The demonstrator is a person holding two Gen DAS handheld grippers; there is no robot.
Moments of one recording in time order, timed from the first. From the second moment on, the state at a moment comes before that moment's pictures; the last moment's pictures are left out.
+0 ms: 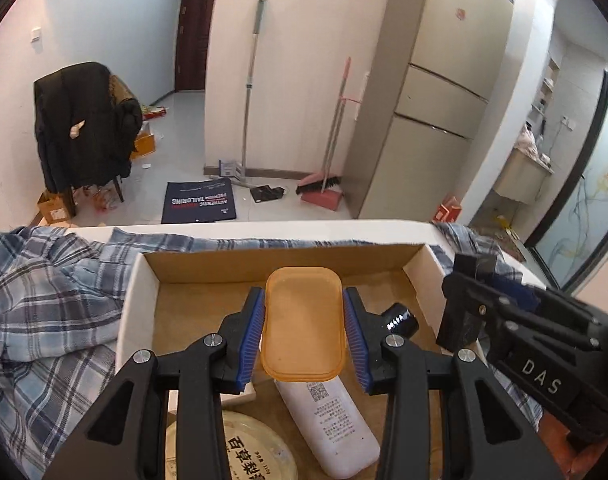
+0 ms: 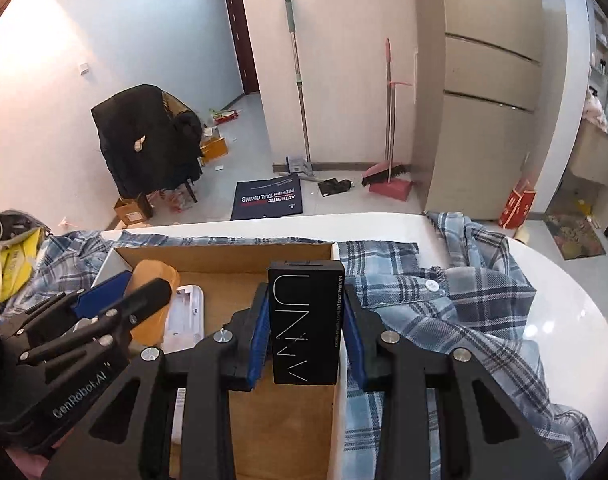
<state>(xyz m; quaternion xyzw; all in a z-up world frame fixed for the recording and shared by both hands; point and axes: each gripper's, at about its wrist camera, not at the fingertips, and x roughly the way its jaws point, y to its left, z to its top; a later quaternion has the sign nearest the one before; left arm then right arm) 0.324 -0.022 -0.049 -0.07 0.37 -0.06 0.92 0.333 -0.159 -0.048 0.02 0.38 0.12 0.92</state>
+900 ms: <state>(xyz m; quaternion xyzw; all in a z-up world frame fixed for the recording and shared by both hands) 0.307 -0.039 -0.047 0.03 0.29 0.02 0.95 0.344 -0.174 -0.055 0.07 0.37 0.14 0.92</state>
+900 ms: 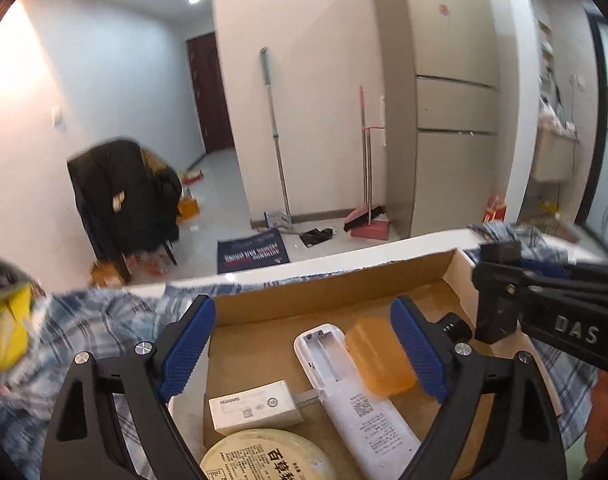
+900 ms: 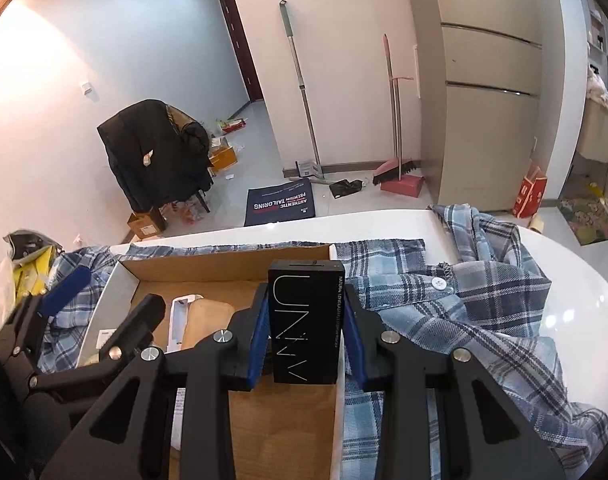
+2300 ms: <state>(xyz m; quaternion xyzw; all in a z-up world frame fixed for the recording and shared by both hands) 0.155 0.043 0.082 -0.12 0.06 0.08 0.99 0.214 -0.160 -0.004 -0.07 0.30 0.10 0.95</state>
